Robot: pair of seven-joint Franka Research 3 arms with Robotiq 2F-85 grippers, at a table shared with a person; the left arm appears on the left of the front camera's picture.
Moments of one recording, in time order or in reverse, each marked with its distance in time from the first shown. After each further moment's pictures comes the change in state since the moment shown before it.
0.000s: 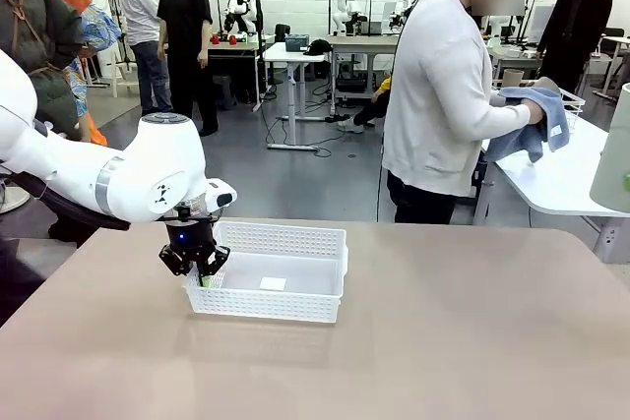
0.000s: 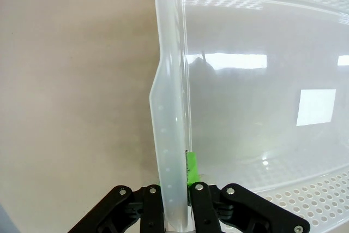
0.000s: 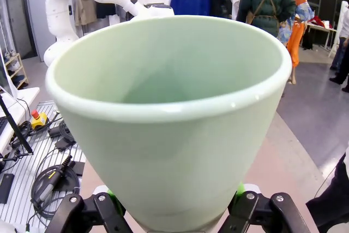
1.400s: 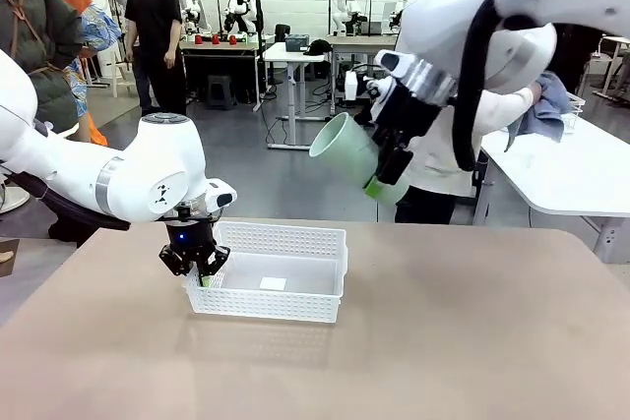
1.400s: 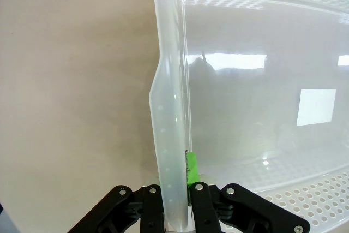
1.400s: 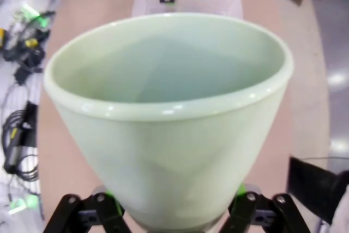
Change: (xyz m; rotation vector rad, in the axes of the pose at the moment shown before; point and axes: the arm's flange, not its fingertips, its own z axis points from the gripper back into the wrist) left arm 0.000 0.000 0.000 0.000 0.000 0.000; right arm 0.150 -0.034 -0.404 0.092 0.851 0.160
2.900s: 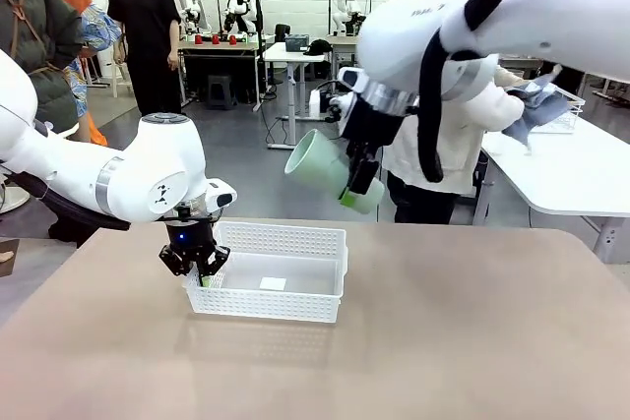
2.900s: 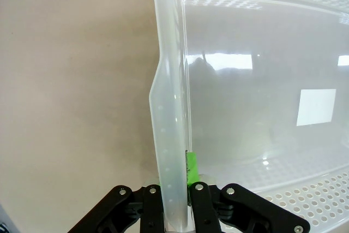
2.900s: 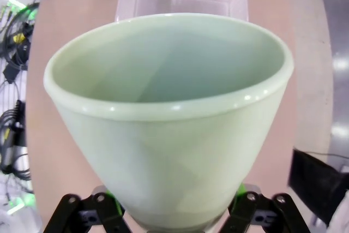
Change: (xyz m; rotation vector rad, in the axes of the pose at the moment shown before) left arm 0.000 0.000 0.000 0.000 0.000 0.000; right arm 0.048 -0.011 -0.052 0.007 0.124 0.009
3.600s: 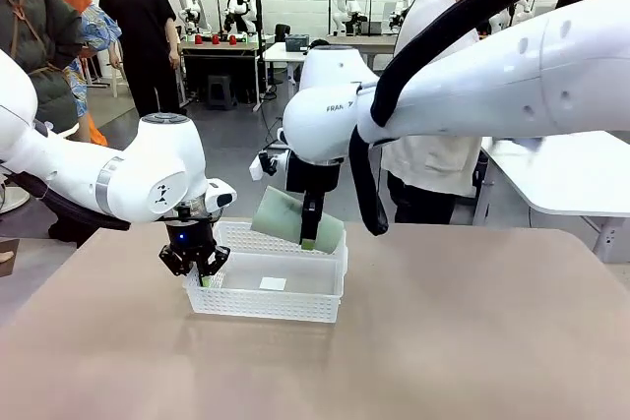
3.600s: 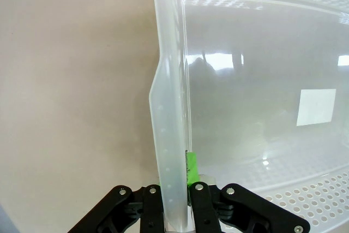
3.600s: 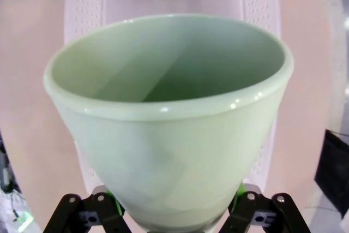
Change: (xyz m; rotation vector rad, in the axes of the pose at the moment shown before) left arm 0.000 0.000 0.000 0.000 0.000 0.000; right arm 0.054 -0.009 -0.113 0.011 0.193 -0.095
